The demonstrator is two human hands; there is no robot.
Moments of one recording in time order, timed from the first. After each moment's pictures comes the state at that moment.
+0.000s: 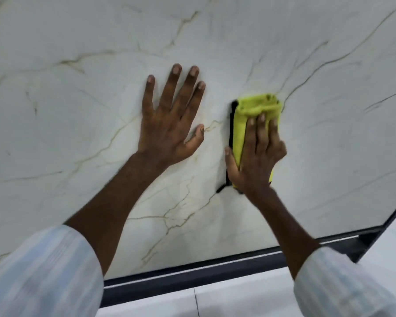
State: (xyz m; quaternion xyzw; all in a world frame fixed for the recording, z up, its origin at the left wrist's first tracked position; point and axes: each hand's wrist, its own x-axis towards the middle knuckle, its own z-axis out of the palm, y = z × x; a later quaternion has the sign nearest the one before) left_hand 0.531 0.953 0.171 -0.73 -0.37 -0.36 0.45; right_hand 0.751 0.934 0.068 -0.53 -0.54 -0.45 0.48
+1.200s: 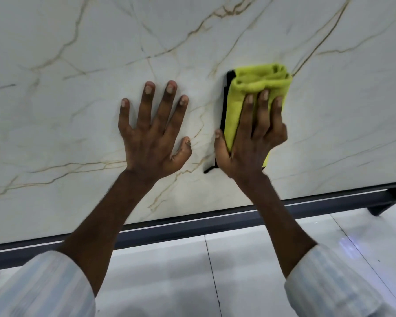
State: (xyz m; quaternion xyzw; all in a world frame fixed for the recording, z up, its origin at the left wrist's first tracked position) left_hand 0.482 0.961 -0.031 -0.70 -0.38 -0.40 0.45; right_hand 0.691 0.936 -0.062 -0.51 -0.55 -0.39 0.53
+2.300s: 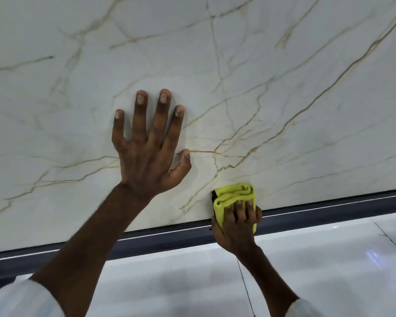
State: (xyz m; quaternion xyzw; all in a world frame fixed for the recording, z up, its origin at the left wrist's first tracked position) left_hand 0.392 0.968 -0.072 -0.70 -0.36 -0.40 0.47; right_hand 0.595 0.907 -0.304 -0.56 -0.64 -0.33 0.41
